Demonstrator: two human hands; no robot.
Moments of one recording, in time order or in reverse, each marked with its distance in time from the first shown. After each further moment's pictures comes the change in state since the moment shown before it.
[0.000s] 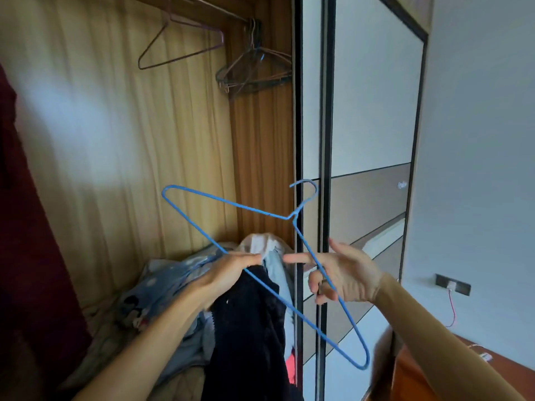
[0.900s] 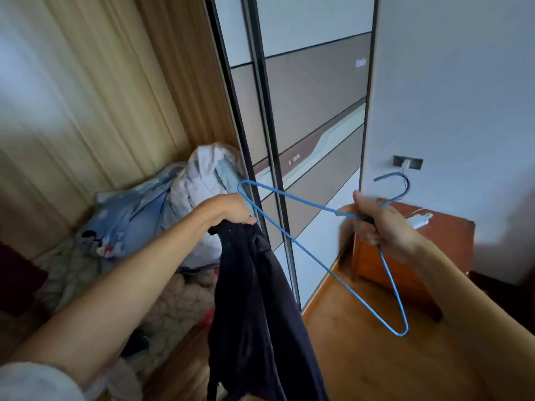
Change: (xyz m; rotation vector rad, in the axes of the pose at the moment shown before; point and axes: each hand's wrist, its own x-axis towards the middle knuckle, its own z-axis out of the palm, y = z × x) left_hand 0.031 -0.035 0.145 0.993 -0.361 -0.236; right_hand -0.185 0.107 -0.042 -0.135 1.033 -0.093
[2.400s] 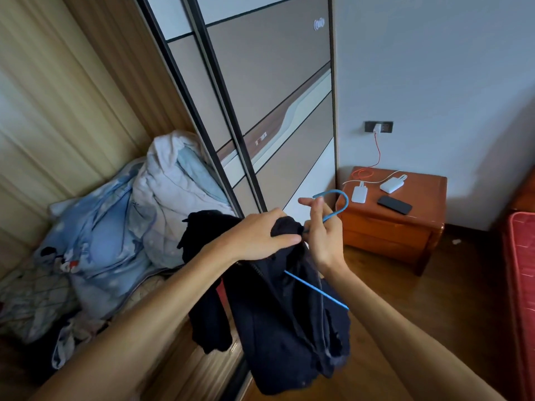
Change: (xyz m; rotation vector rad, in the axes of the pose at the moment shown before) left_hand -0.033 0.057 0.086 -0.108 -0.075 0.481; right_hand -0.001 0.089 0.061 0.075 0.489 -0.296
